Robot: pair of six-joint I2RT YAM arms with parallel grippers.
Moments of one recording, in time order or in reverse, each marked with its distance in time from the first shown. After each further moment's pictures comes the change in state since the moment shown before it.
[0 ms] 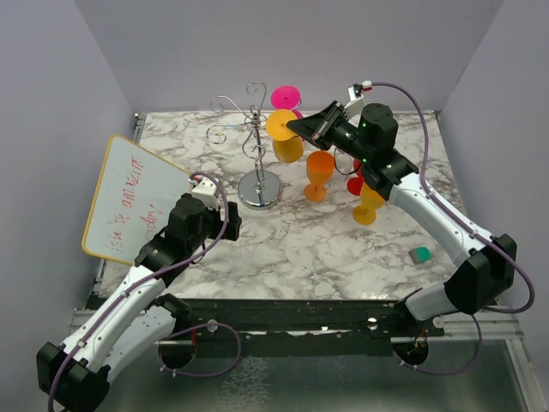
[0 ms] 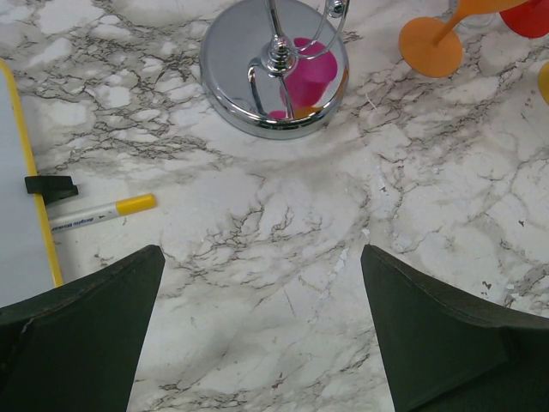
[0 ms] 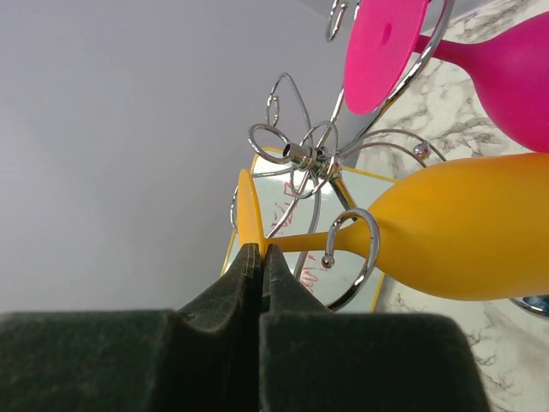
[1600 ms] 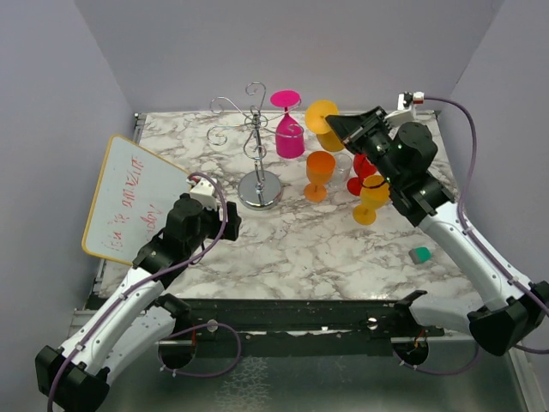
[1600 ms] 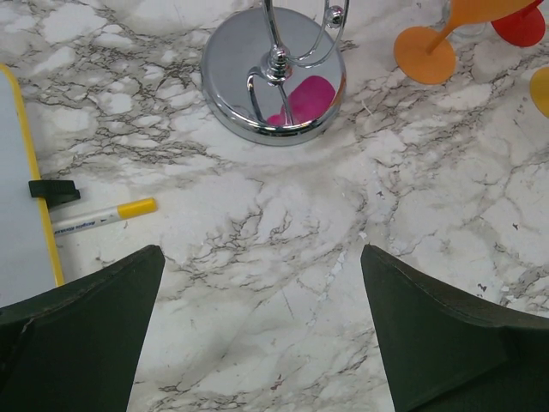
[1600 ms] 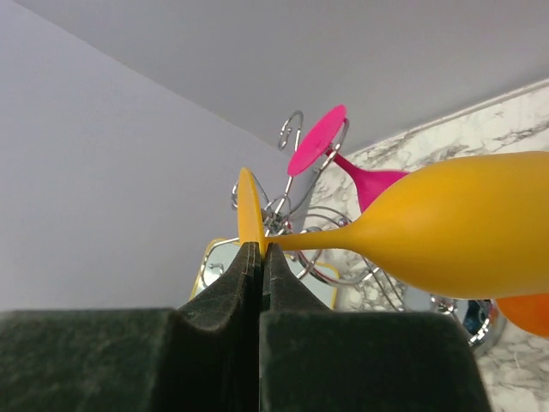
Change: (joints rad) left arm 0.001 -0.015 0.000 0.000 0.000 0.000; right arm -0.001 -0.222 -0.088 -0.045 0.334 -0.128
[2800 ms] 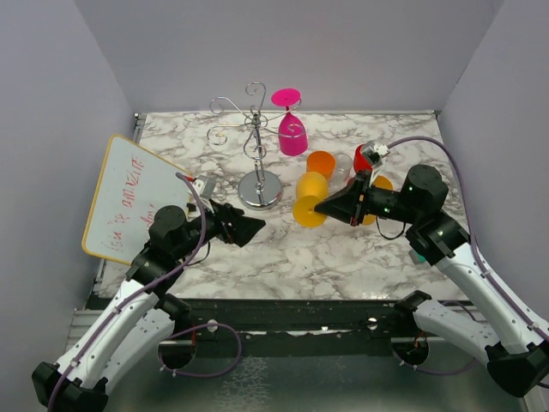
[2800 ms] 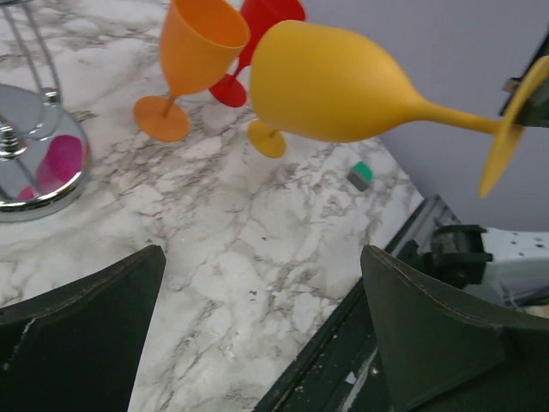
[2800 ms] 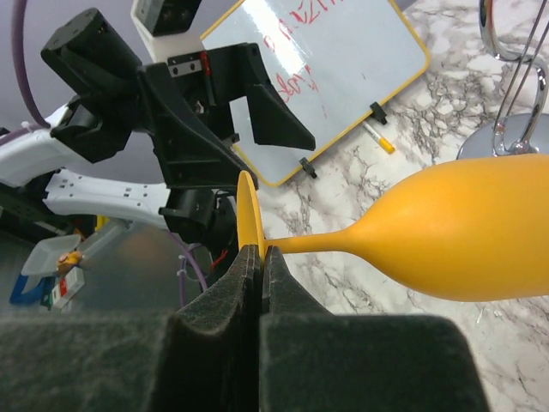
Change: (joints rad) left arm 0.001 -0.122 -0.048 0.253 0.443 -0.291; right arm 0.000 -0.327 -0.314 -0.169 -0.774 -0.468
